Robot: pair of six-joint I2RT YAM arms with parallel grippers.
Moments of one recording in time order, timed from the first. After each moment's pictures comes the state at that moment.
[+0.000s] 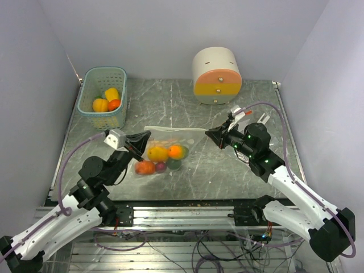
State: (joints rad) left arm -0.80 0.42 0.50 0.19 -0.21 -0.14; right arm 0.53 0.90 0.66 0.10 -0.27 0.11
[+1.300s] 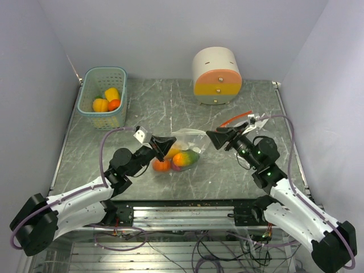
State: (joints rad) left arm -0.79 0.91 0.34 0.77 0.03 -0.31; right arm 0.50 0.75 0.52 0.31 -0.18 0.46
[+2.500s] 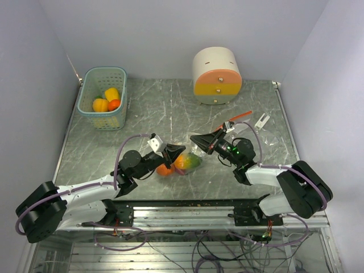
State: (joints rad) left arm -0.90 1.05 0.34 0.87 0.10 -0.16; right arm 0.56 1.38 0.32 1.20 -0.35 1.52
